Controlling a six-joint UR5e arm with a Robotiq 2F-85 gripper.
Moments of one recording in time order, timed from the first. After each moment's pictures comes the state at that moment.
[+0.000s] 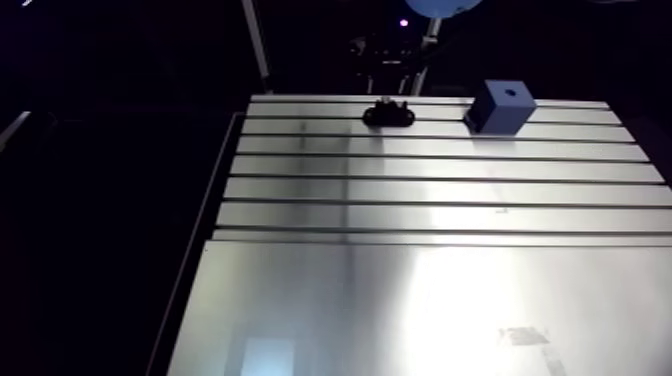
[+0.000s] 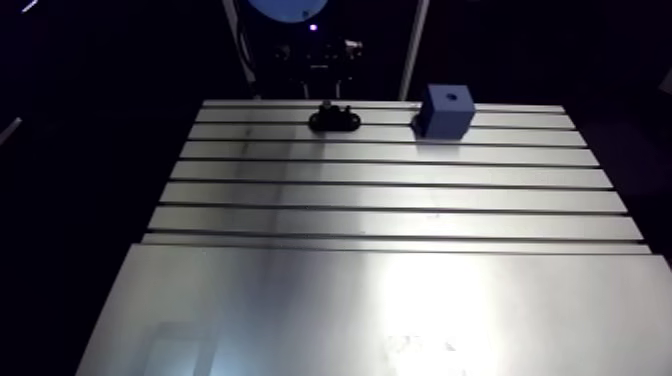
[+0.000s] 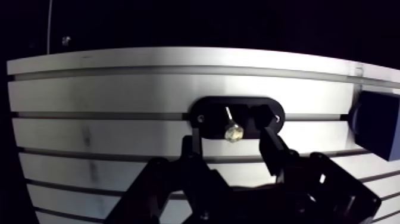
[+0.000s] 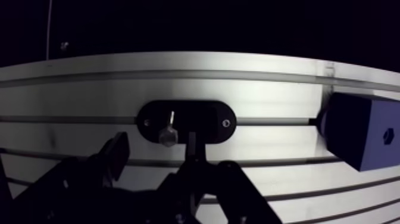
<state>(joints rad) 0.00 -1.05 1.68 -2.36 -1.58 -1.60</state>
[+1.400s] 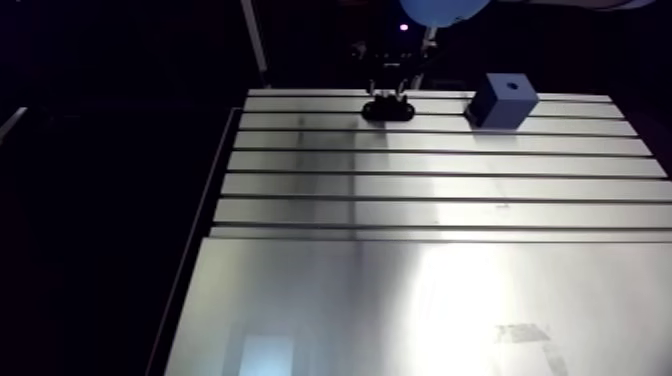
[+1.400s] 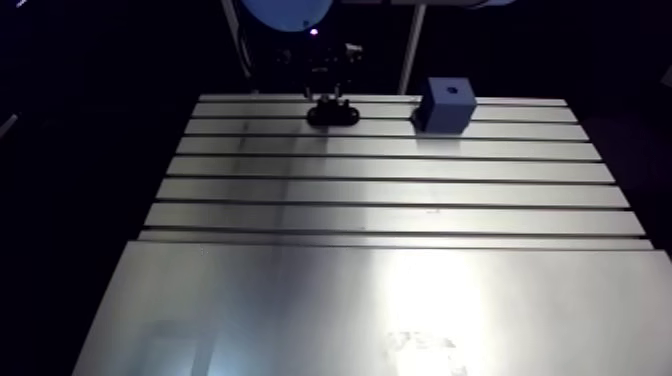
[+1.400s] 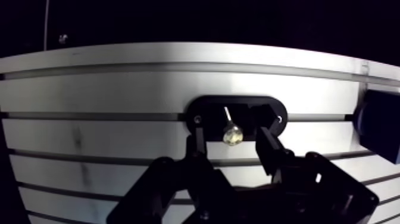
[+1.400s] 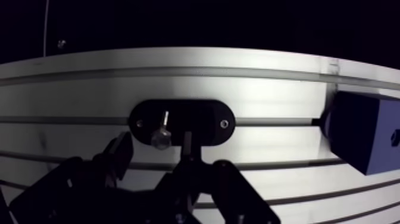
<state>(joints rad) -0.01 -1.04 1.69 -2.39 -1.59 -1.60</state>
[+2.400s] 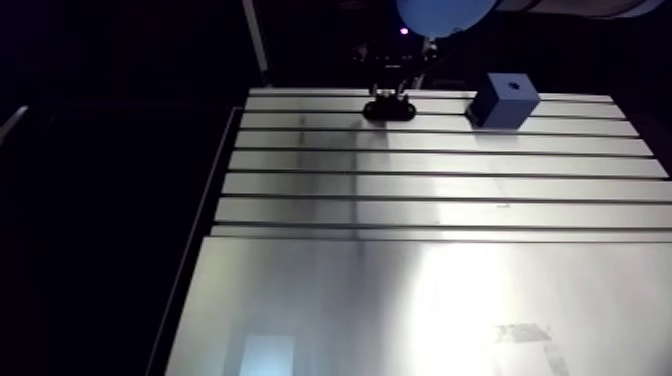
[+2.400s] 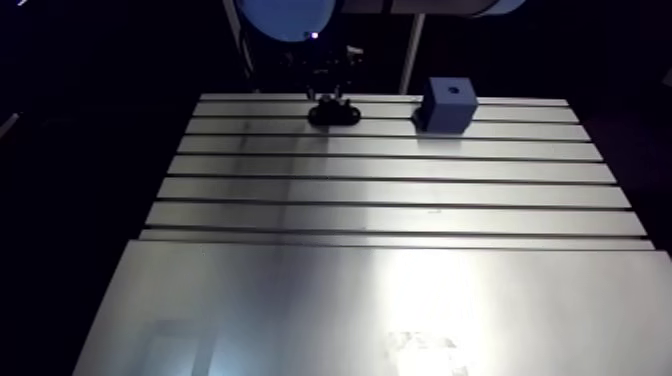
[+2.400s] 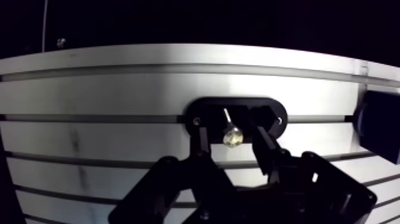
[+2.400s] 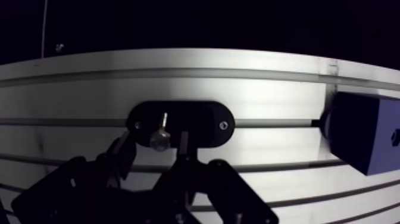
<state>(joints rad) -0.01 -1.04 1.71 -2.42 -1.60 -1.60</state>
